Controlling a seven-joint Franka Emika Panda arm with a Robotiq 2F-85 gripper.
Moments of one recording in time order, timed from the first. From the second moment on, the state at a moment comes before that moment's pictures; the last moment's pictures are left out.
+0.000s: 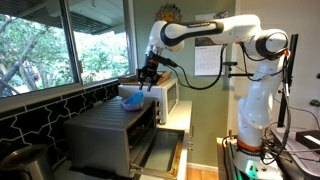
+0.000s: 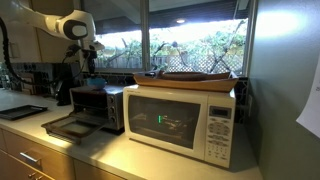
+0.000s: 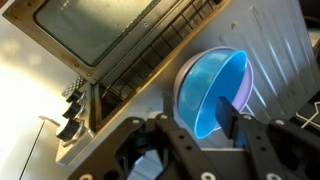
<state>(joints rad) 0.03 -0.28 0.17 -1.94 0.25 1.96 0.76</state>
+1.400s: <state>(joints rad) 0.05 -0.22 0.19 -1.93 0.24 1.97 0.76</state>
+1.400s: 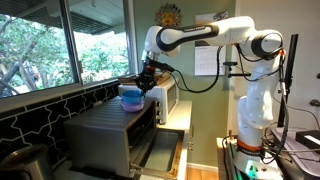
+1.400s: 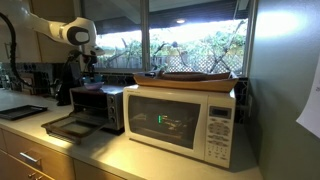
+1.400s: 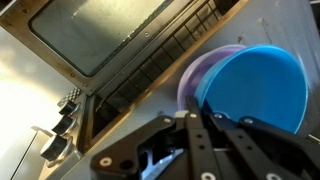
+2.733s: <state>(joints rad) 0.05 -0.24 0.16 -1.98 0.27 2.01 0.77</state>
